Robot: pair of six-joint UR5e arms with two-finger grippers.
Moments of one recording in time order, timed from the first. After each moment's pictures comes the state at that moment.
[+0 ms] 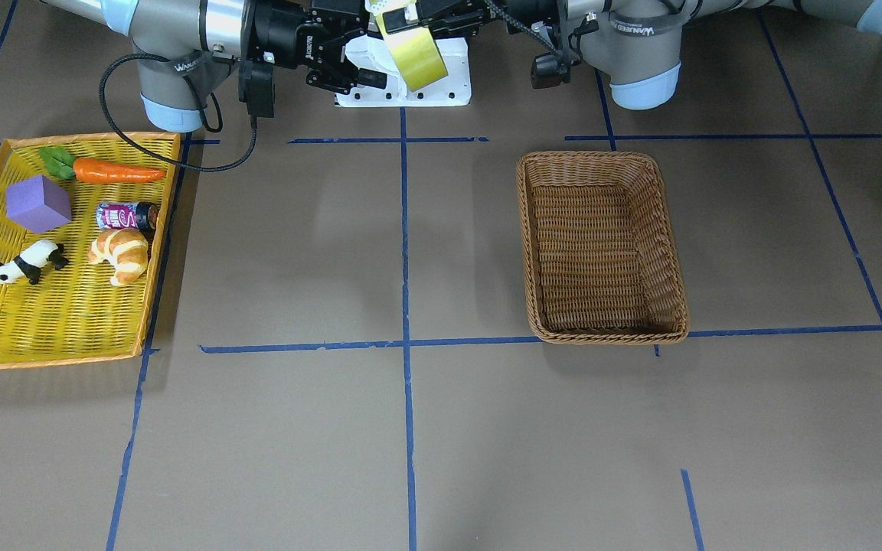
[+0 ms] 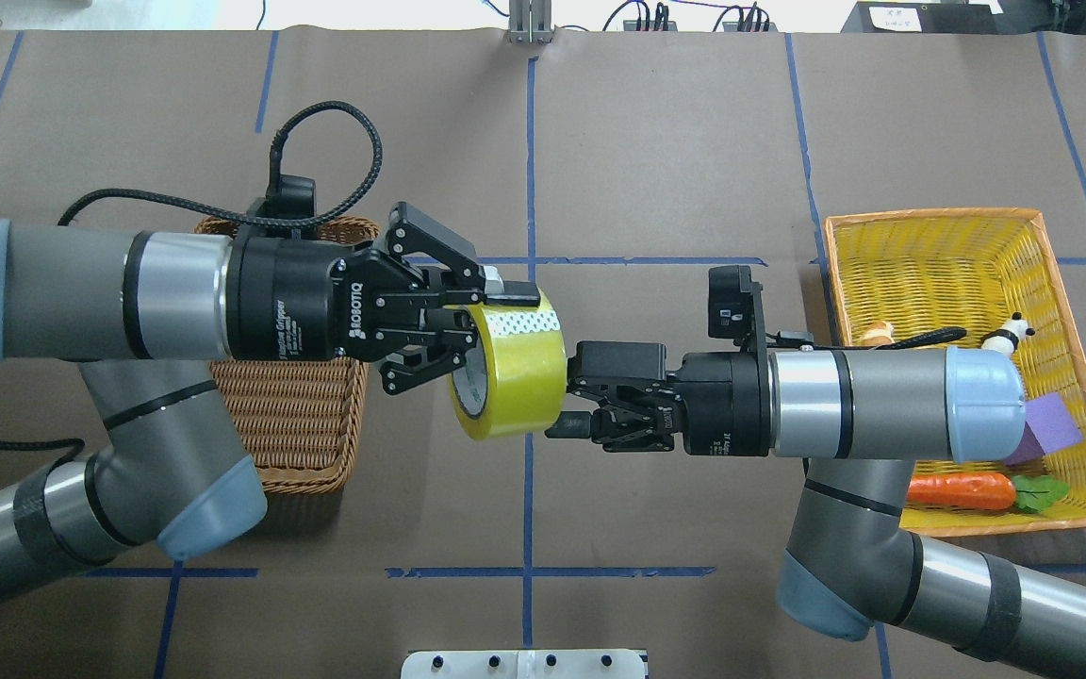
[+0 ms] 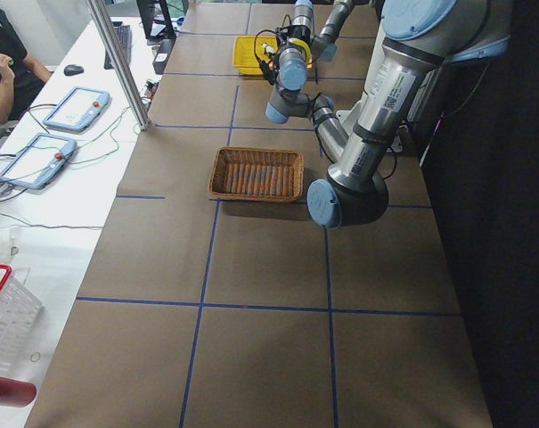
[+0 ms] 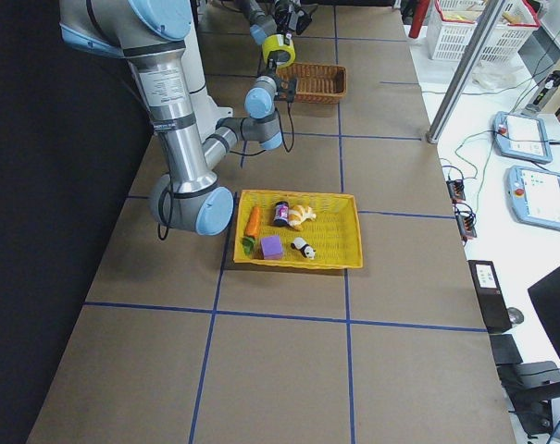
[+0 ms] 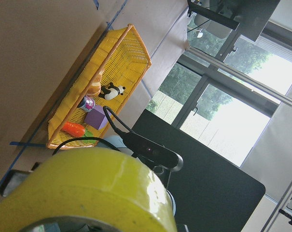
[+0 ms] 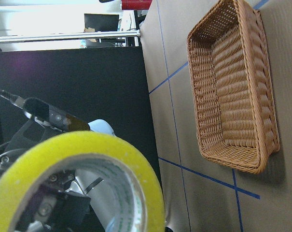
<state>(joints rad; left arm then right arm) -0.61 -2.08 -1.83 -2.99 -1.99 -2.47 0.44 -1.19 1.76 0.00 1.86 1.94</state>
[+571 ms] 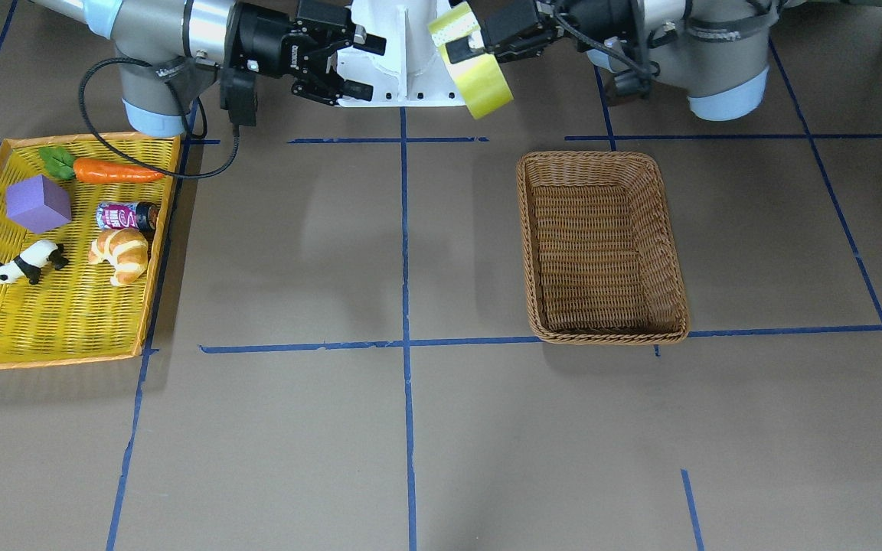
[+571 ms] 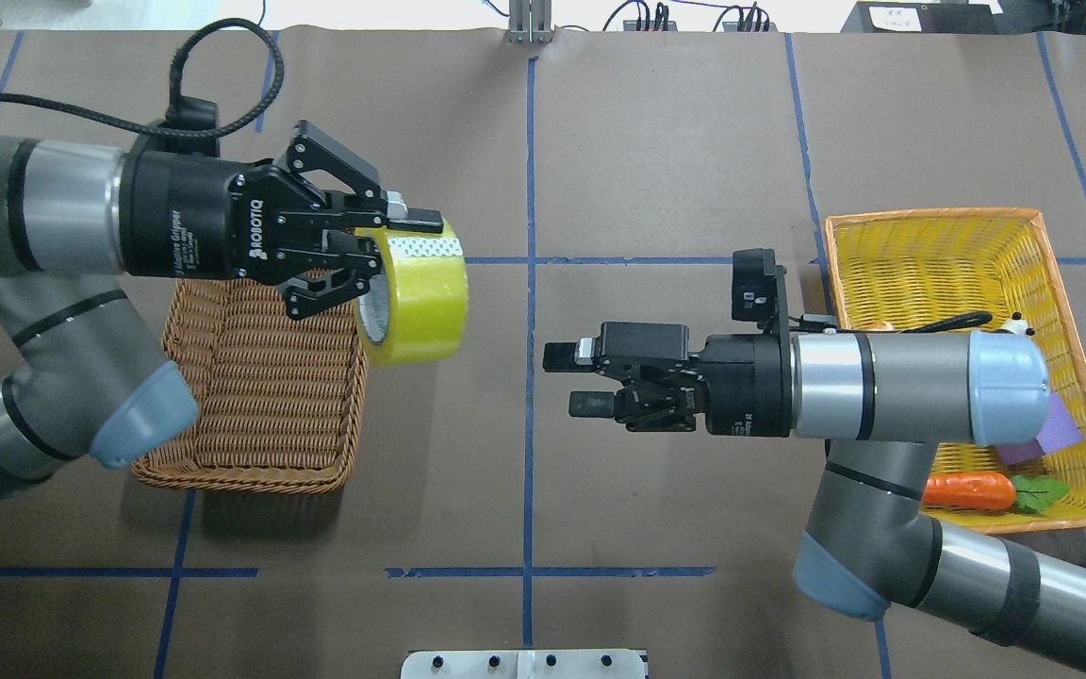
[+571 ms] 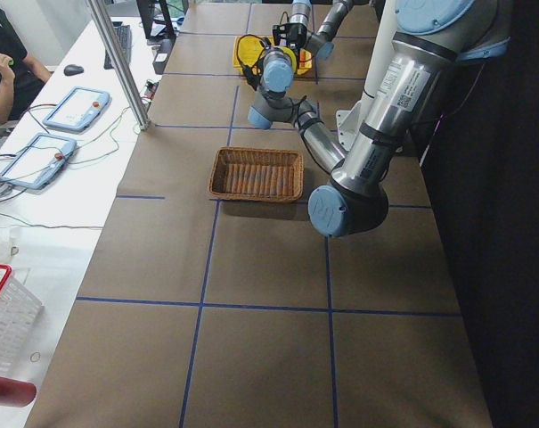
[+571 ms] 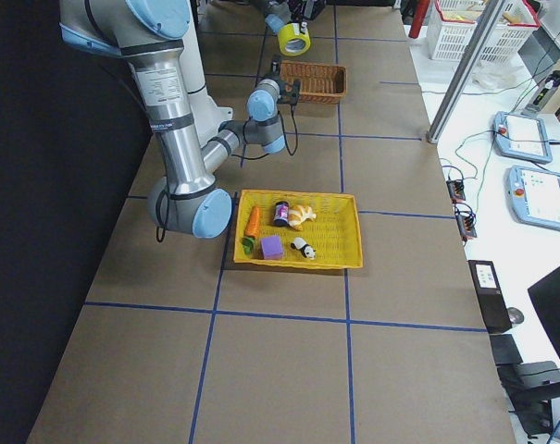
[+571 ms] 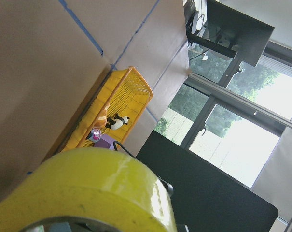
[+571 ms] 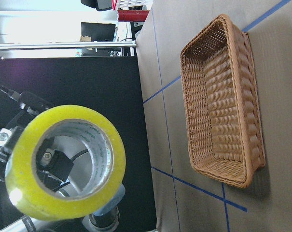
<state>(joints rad) -0.79 -2.02 -1.82 -2.96 -2.17 -2.50 0.50 -1.23 1.76 -0.01 1.89 1.93</state>
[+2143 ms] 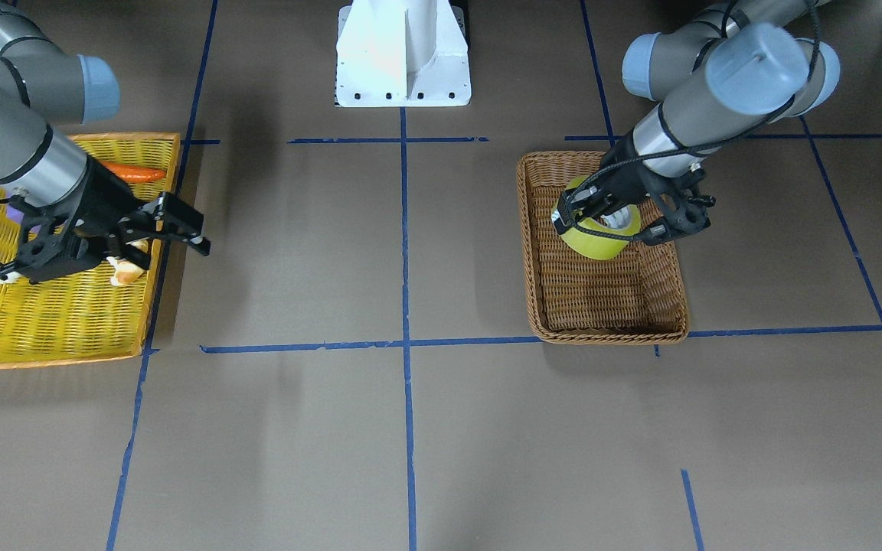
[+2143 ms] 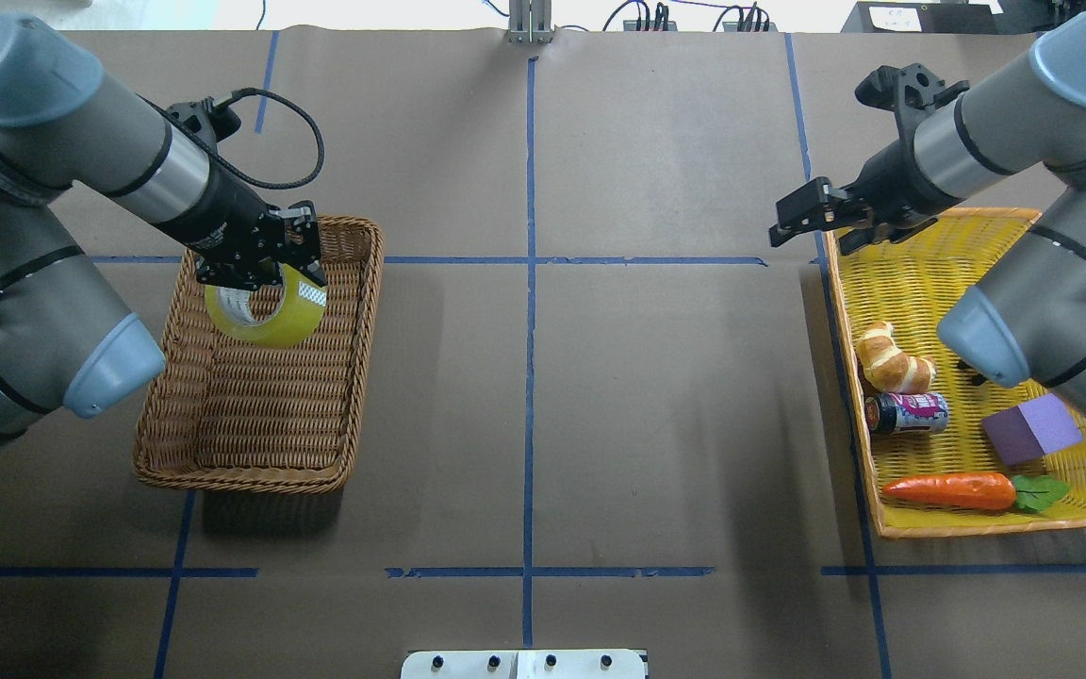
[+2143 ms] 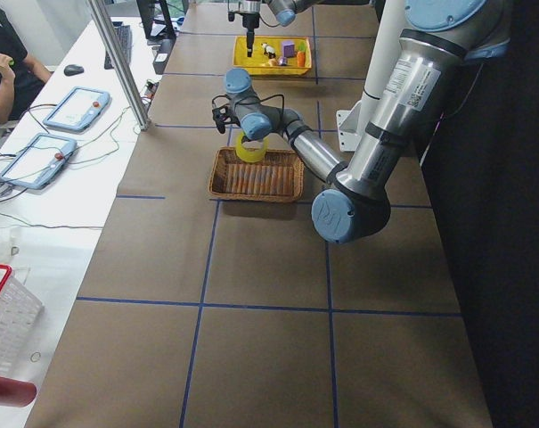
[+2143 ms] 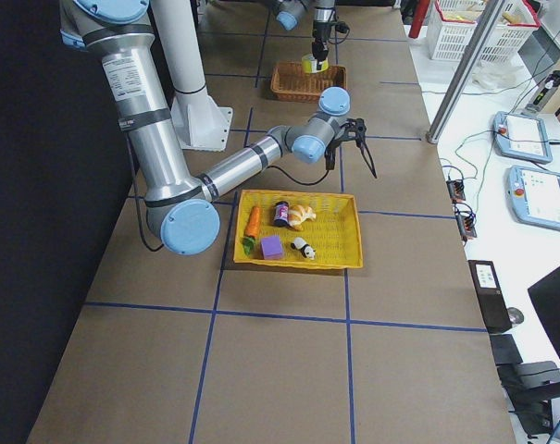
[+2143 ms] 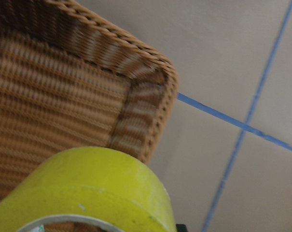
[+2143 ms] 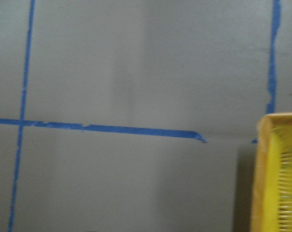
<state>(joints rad) -0.84 -2.00 -1.75 -1.84 -2.29 -1.39 0.97 -1.26 1.76 -1.24 2.31 0.92</state>
